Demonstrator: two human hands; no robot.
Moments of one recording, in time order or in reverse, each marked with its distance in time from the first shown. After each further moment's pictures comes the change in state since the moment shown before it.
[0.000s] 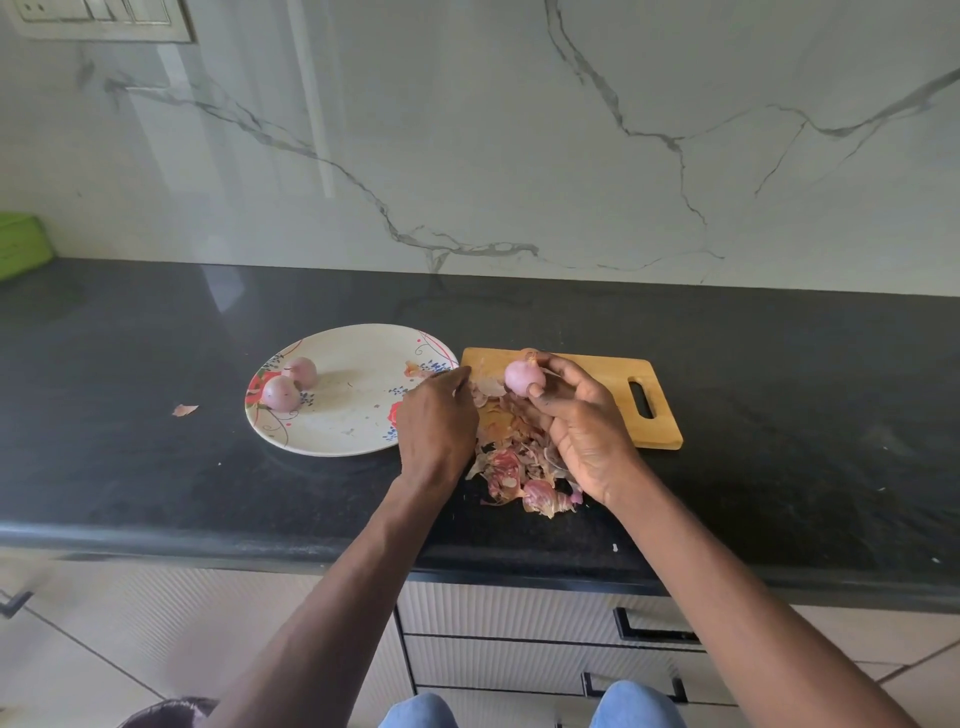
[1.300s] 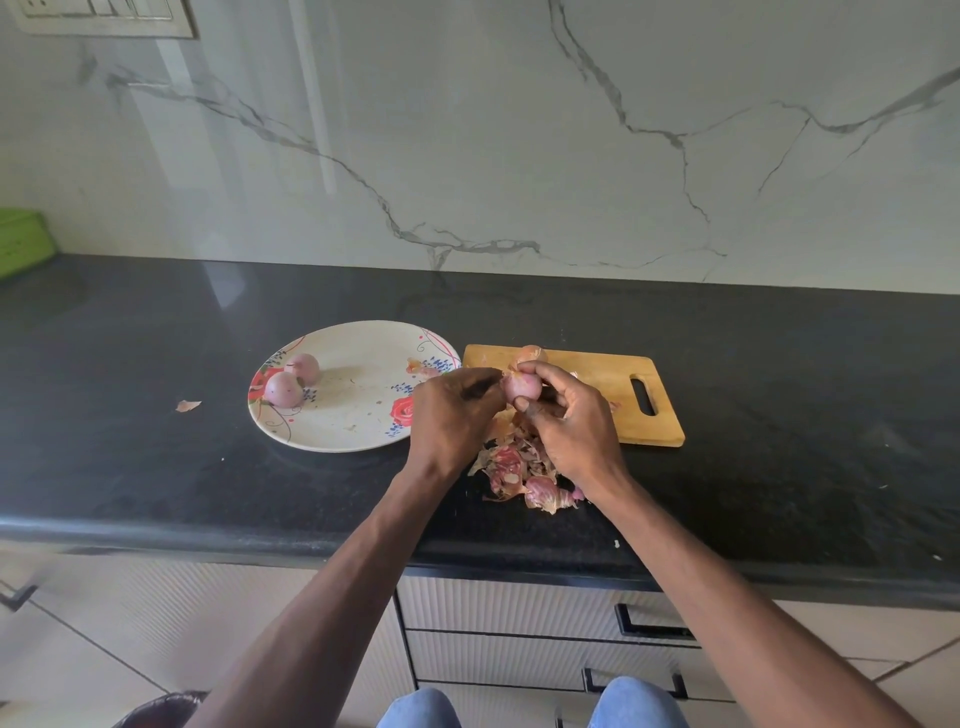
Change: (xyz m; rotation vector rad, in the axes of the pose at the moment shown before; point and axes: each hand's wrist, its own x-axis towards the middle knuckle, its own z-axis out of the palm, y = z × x) left_hand -0.007 0.008 -0.008 -0.426 -0.175 0.044; right_hand -0.006 0.008 0.000 -0.796 0.028 -0.341
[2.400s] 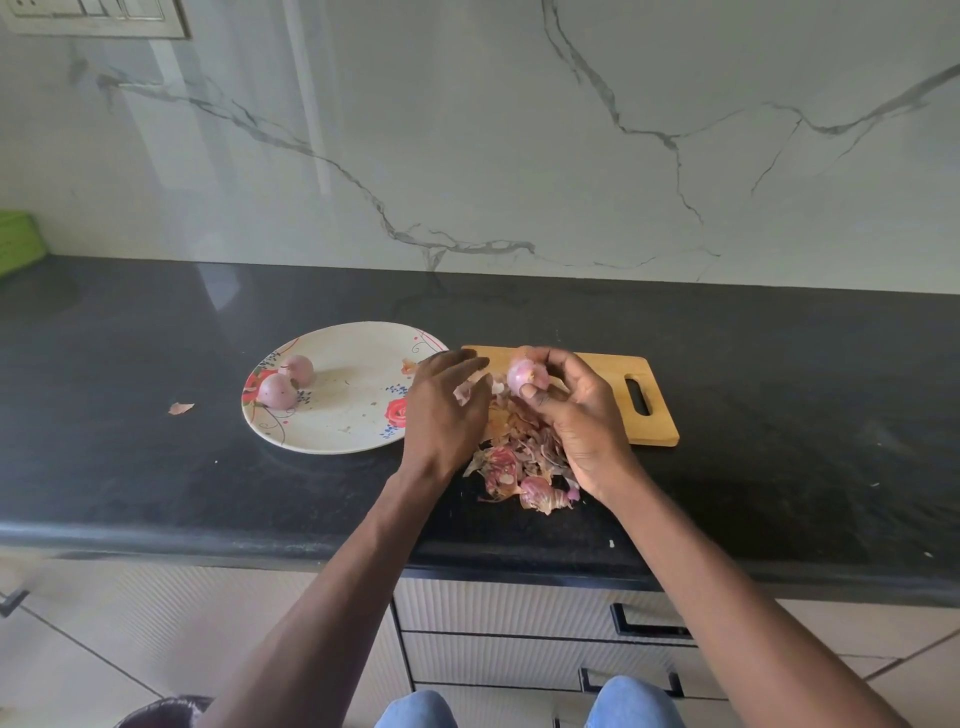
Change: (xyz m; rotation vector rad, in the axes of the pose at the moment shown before) left_hand 0.008 -0.012 0.001 0.306 0.095 0.093; right_hand 0.004 -0.007 -0.007 0.506 0.008 0.170
